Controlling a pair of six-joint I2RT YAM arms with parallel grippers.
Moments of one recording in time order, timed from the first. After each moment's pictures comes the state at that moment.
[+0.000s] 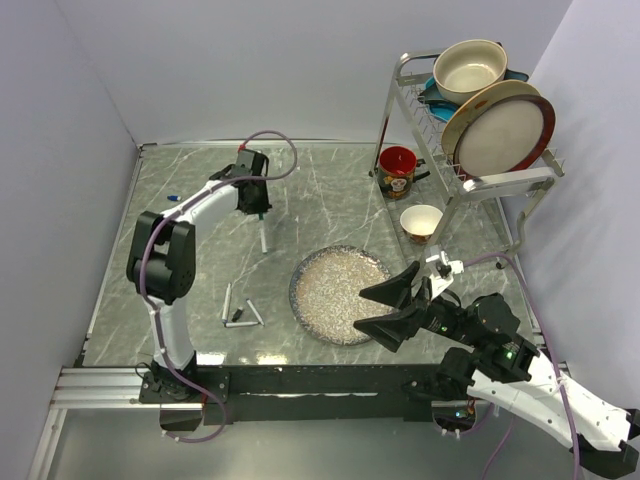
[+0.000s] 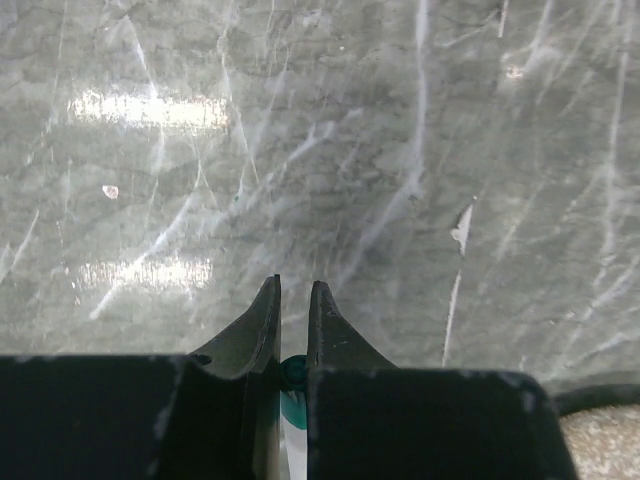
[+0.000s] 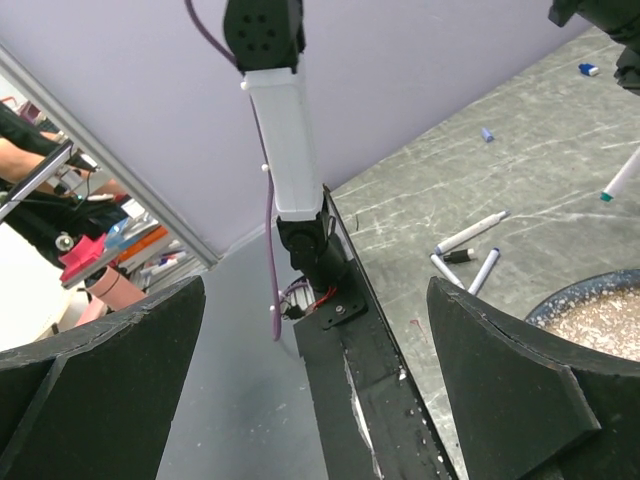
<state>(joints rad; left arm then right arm) -0.34 1.96 1.50 -0.47 -0.10 -0.42 0.95 0.29 0.48 0.00 -0.28 0.60</state>
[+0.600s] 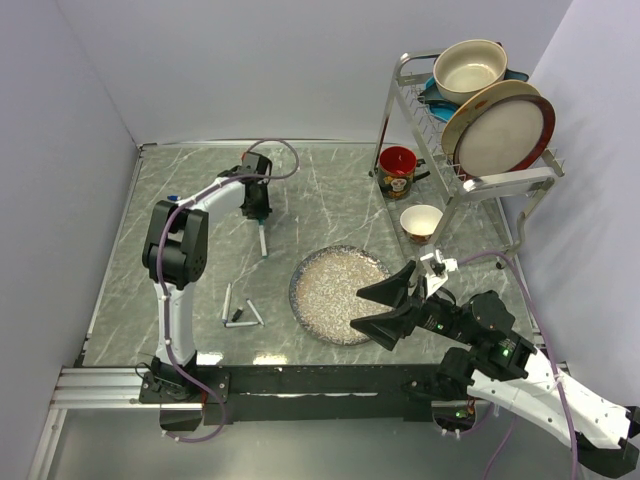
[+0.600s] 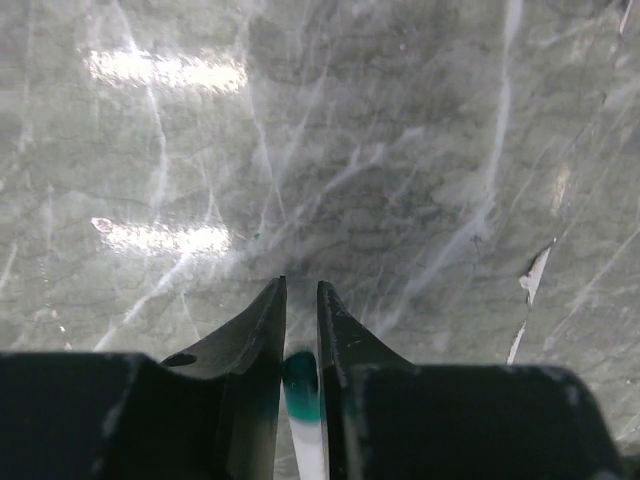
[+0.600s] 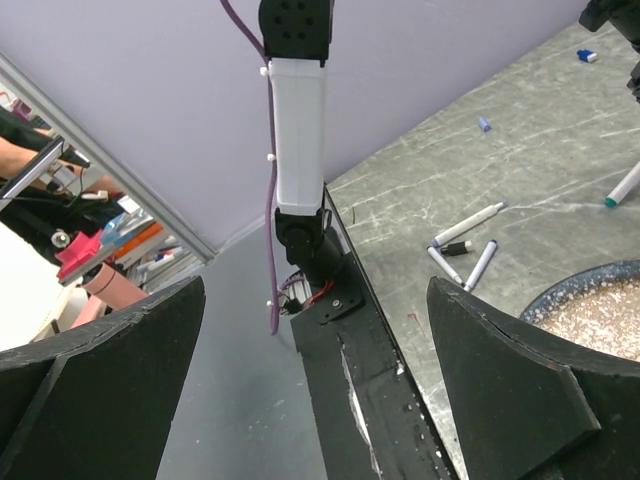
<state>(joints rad) -0.31 2.12 1.60 -0.52 -0.11 -0.41 0.95 0.32 0.48 0.00 -0.28 0.60</state>
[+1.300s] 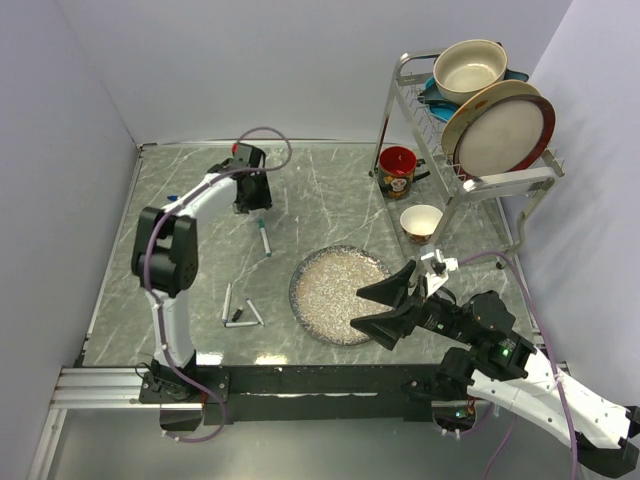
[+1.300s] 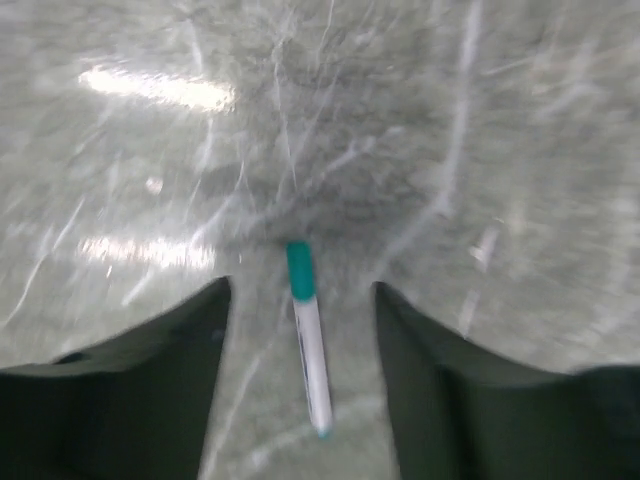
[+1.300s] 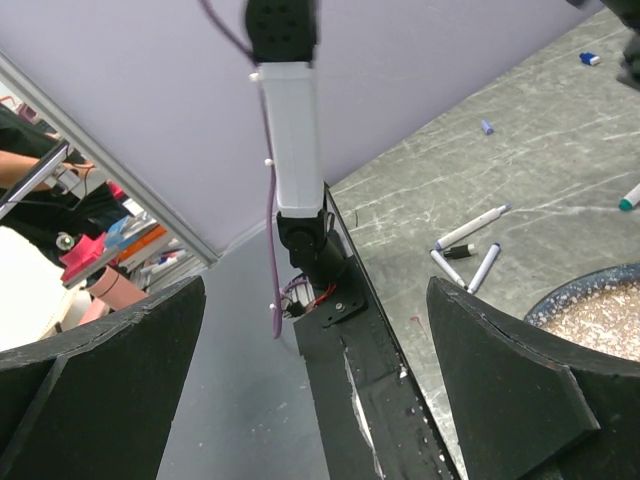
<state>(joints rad) -0.30 2.03 1.60 -0.56 -0.13 -0.46 0.95 0.33 0.48 0.01 -0.28 0.60</state>
